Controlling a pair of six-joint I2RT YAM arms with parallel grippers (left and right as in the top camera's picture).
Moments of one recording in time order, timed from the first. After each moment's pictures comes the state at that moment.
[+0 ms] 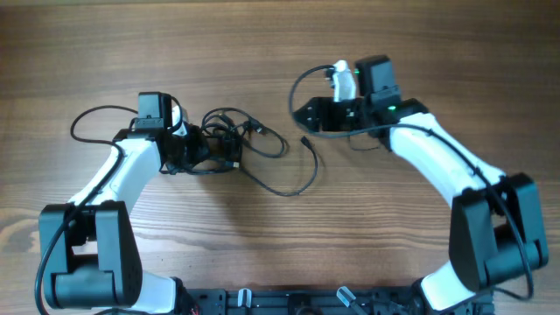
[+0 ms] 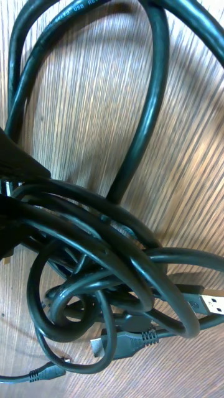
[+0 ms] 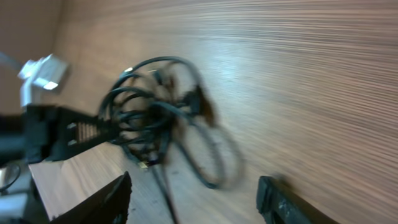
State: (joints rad) left arm 0.01 1.65 0.90 -0.52 0.33 -0.46; right arm 0.36 1.74 1.13 -0.29 -0.58 0.32
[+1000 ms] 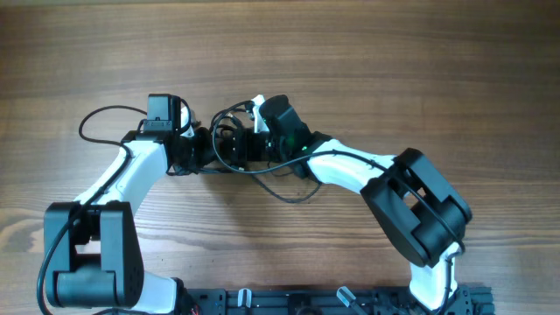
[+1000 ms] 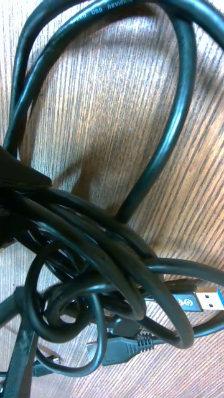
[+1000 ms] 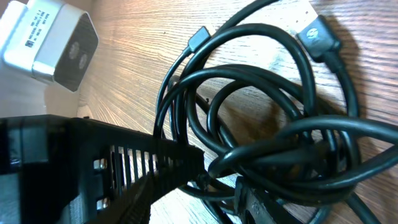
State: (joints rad) left arm -0.03 1.65 0.88 -0.48 0.33 -0.49; right arm 0.72 2.04 1.13 0.23 -0.49 0.77
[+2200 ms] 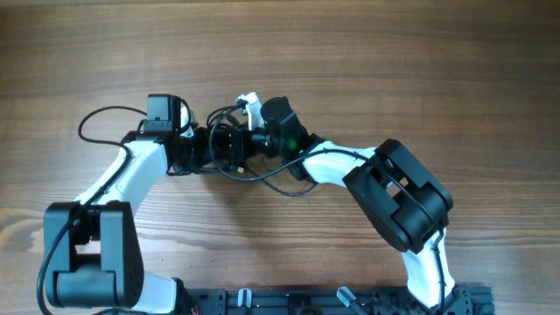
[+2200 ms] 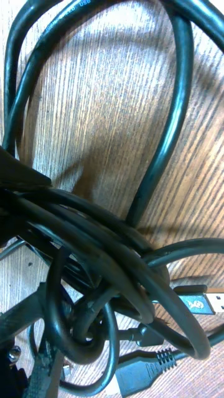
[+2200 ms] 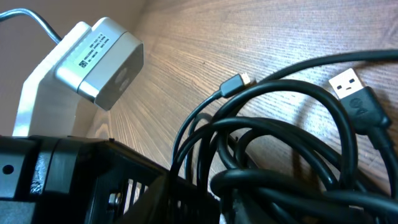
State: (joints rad) left arm -0.02 1.65 0.88 -0.48 0.32 -0.50; right arm 0.71 2.14 1.13 0.54 -0.56 0.68
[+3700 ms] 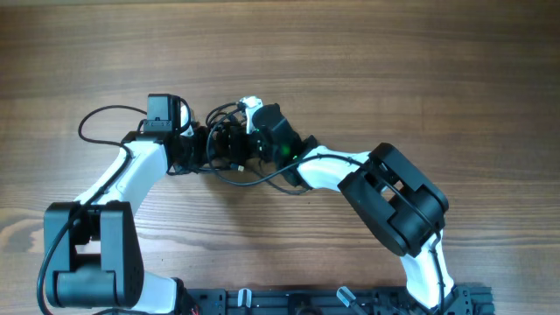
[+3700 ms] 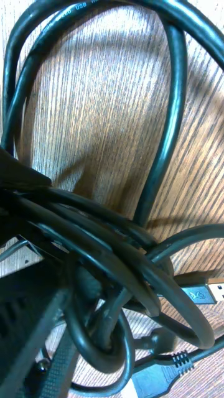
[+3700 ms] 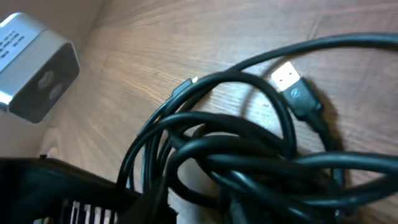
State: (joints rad) left arm -0.03 1.65 0.87 -0.46 0.32 -0.50; right arm 0.75 2.14 1.13 0.48 -0.31 0.67
